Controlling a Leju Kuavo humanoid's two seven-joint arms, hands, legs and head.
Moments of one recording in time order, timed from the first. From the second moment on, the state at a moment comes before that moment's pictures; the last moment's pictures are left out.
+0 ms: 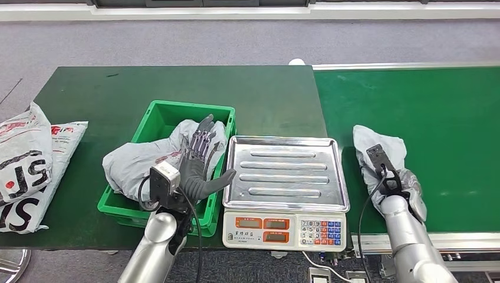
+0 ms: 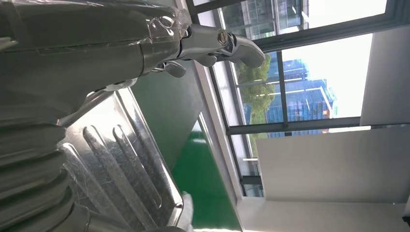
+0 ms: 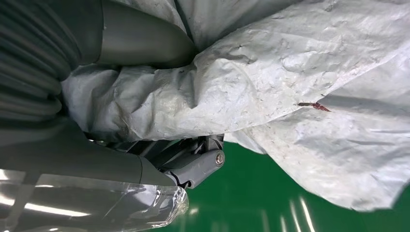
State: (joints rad) left arm -0.26 -0.22 -0.29 -1.27 -0.11 -0.06 -0.34; right arm -0.52 -0.12 -0.18 -0.61 1.10 -0.17 0.15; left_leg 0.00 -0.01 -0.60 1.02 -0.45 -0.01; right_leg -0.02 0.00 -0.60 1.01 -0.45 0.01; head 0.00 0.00
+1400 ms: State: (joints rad) left arm -0.25 -0.23 -0.27 -1.40 -0.09 0.07 -0.54; right arm -0.19 0.03 0.12 -1.67 0.94 -0.50 -0.40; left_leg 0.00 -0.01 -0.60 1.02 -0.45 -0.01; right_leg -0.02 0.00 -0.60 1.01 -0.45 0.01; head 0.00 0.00
